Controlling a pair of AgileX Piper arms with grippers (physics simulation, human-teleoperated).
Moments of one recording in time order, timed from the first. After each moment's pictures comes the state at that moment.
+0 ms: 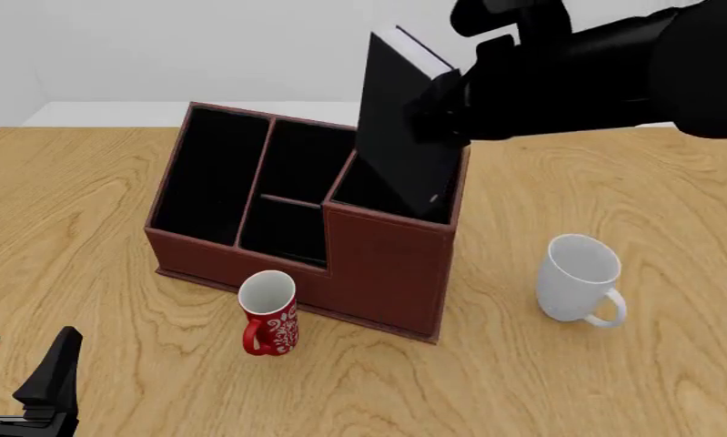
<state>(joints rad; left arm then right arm) 0.00 0.01 0.00 0.00 0.00 0.65 1.34 -1.48 0.75 0.00</state>
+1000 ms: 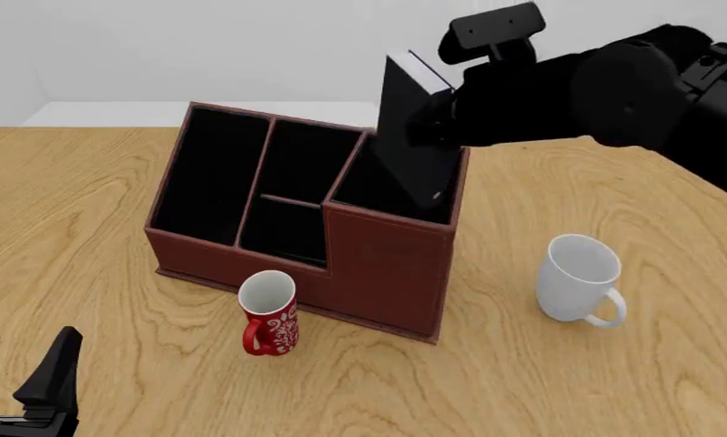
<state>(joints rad) 0.00 0.01 0.00 0.00 0.00 0.54 1.46 -1.44 0.62 -0.01</state>
